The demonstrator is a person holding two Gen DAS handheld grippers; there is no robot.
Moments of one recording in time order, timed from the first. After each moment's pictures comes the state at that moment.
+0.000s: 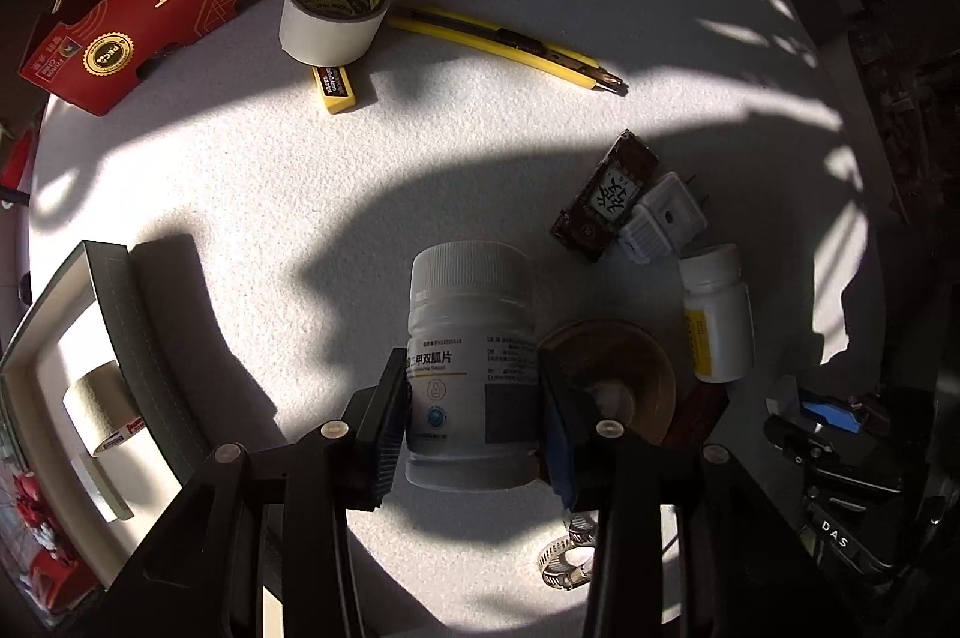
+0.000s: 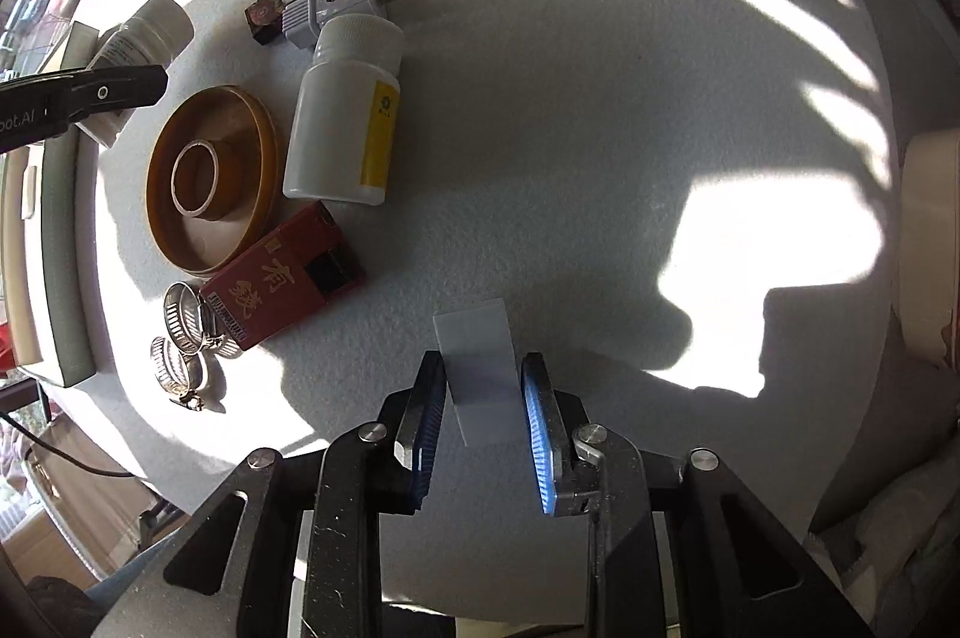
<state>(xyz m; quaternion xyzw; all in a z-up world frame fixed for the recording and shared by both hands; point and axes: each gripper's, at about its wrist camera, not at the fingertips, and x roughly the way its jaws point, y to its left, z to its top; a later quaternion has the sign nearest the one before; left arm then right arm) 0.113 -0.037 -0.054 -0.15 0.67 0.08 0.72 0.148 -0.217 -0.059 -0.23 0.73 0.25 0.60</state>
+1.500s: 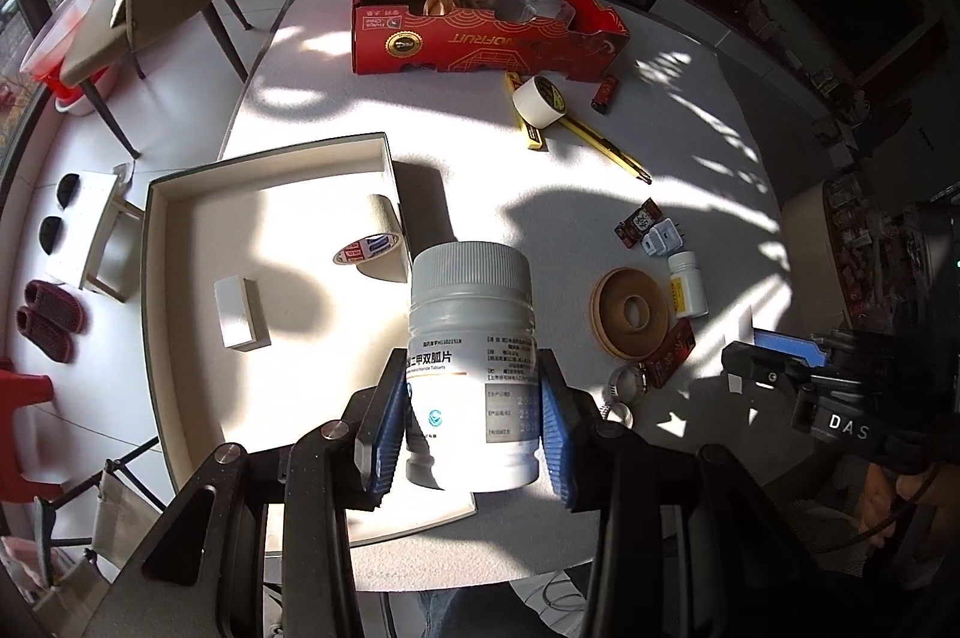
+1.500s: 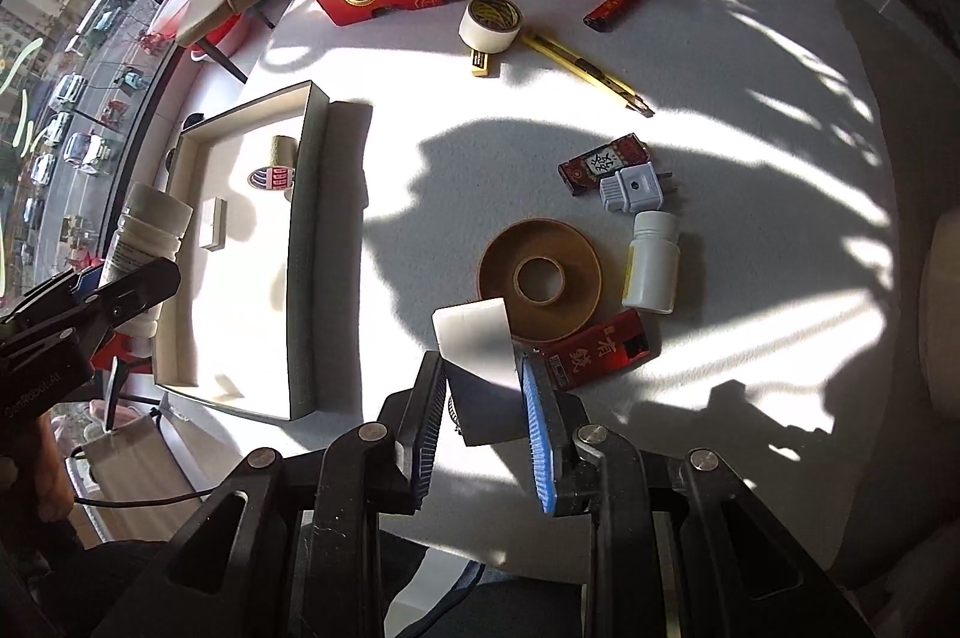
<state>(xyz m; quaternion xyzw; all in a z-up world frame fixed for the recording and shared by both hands) -0.082 0.029 0.070 -0.26 0.54 0.16 0.78 0.068 -0.121 0.048 -0.20 0.65 0.36 0.64</state>
